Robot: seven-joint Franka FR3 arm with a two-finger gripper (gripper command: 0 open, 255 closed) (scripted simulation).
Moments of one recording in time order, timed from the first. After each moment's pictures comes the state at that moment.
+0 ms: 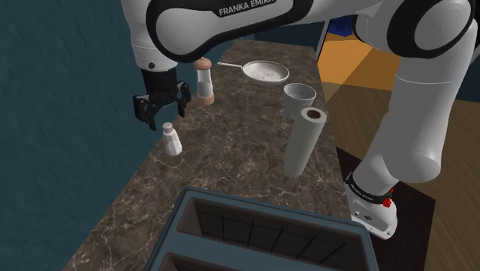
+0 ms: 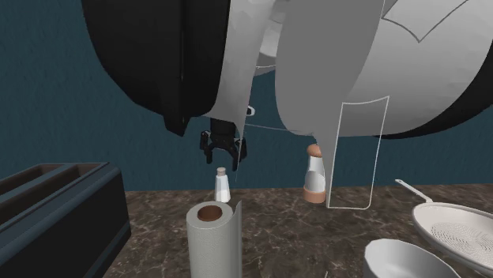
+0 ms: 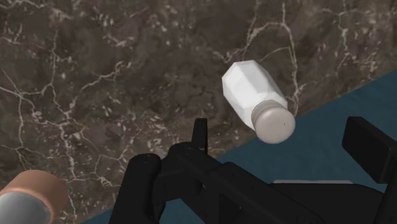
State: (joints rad) arm 0.31 0.32 0.41 -1.54 -0.07 1.89 0.66
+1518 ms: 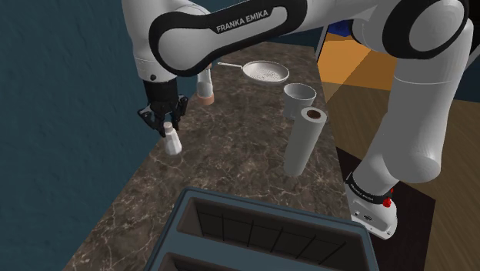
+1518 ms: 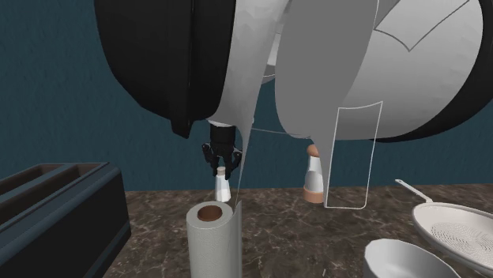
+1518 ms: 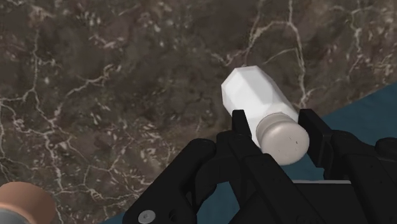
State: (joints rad) arm 0.31 0.34 0.41 -1.58 -0.08 1.94 0.66
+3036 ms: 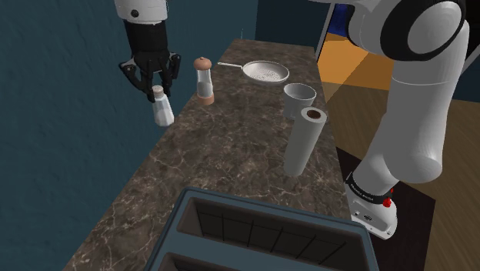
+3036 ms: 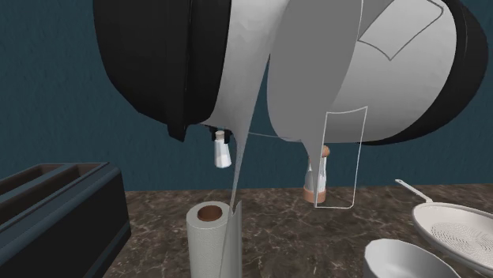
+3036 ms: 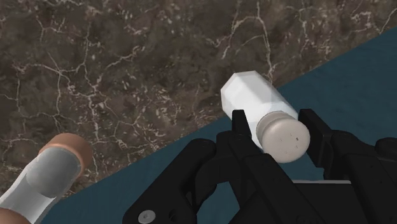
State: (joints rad) arm 0.34 0.36 0.41 -1.24 -0.09 1.63 0.67
